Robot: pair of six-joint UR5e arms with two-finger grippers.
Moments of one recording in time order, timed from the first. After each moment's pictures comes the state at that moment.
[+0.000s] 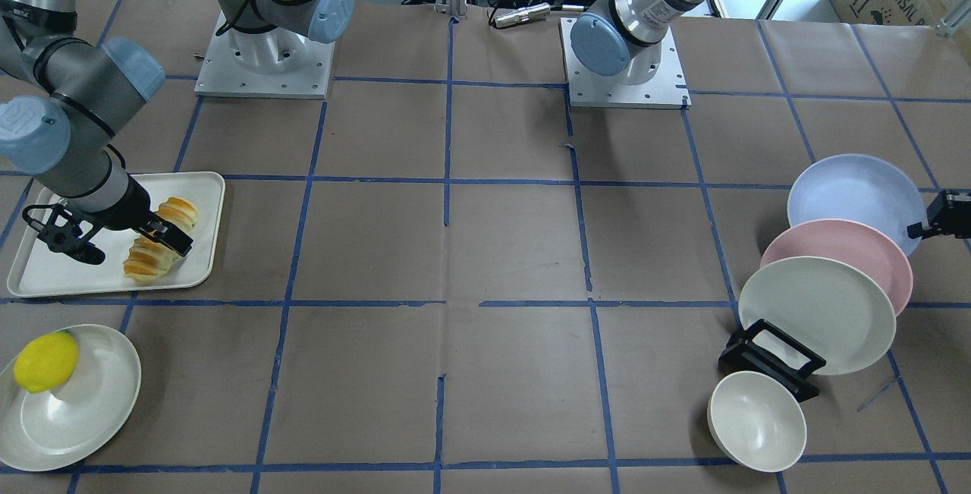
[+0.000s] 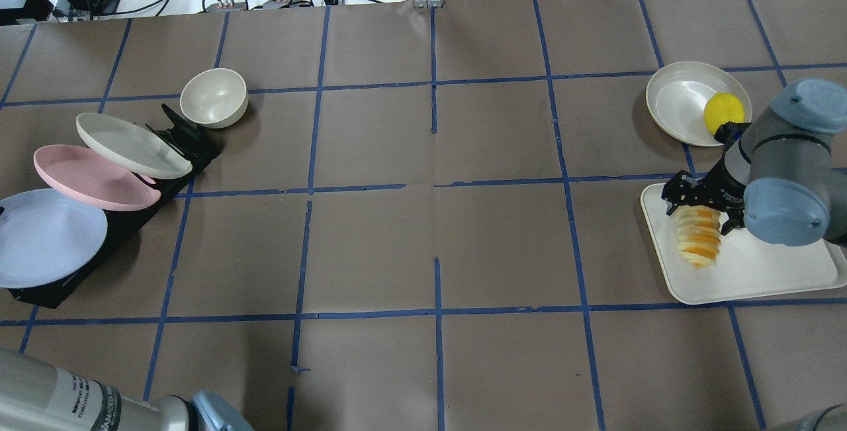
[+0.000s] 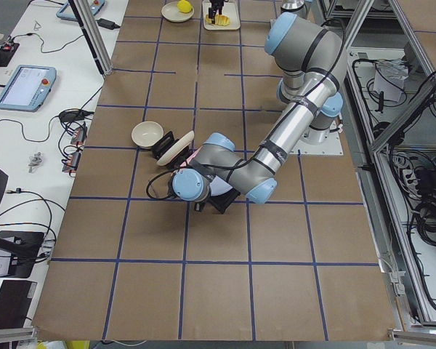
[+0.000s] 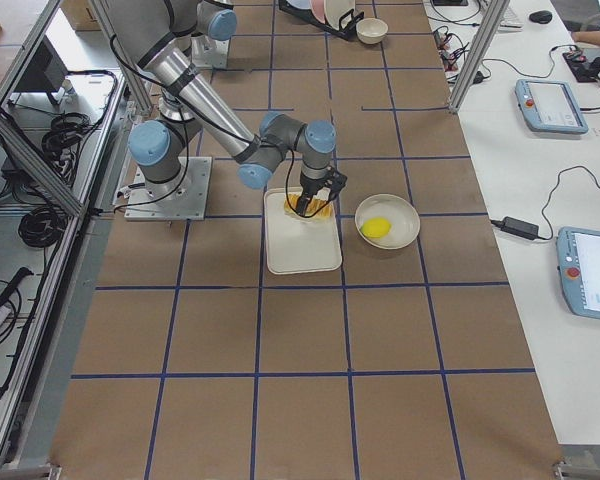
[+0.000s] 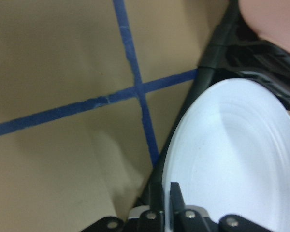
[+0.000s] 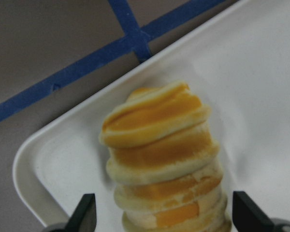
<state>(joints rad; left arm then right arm) -0.65 -2.06 -1.40 -1.58 1.49 1.16 1.12 -1.34 2.16 -2.33 -1.60 0.02</state>
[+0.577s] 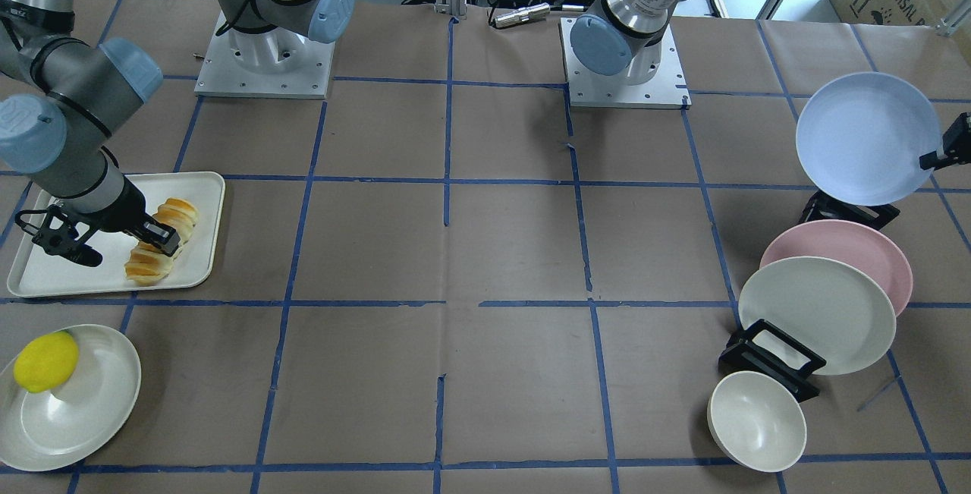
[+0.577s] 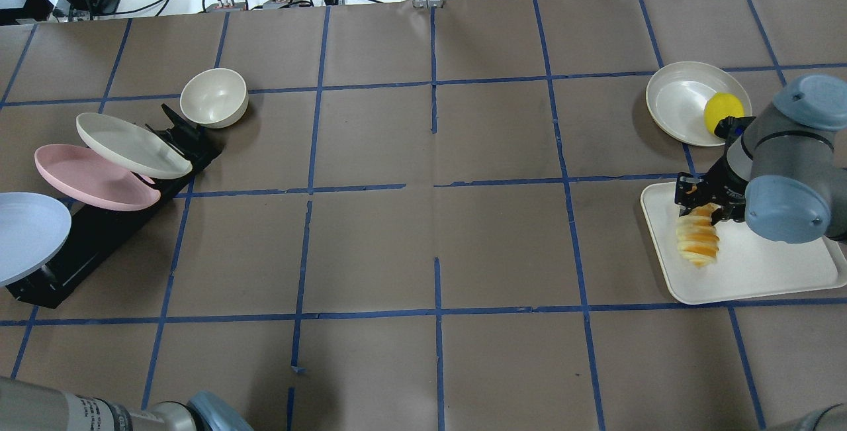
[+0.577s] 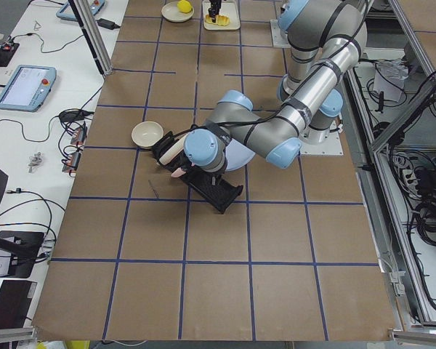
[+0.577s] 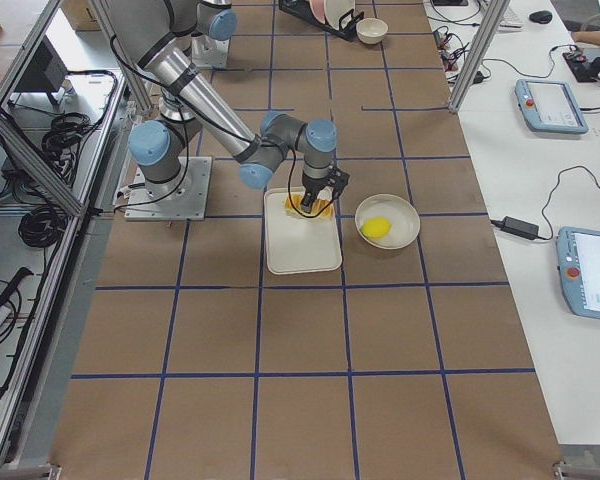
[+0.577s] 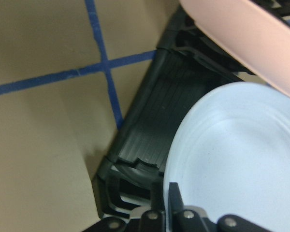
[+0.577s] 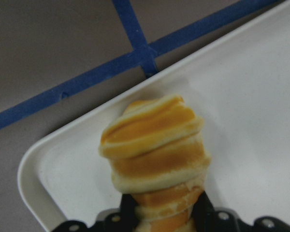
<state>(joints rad) -0.65 -1.86 -1.40 -1.83 1.54 1.13 1.12 -1.34 2.15 -2.35 -1.60 -0.03</state>
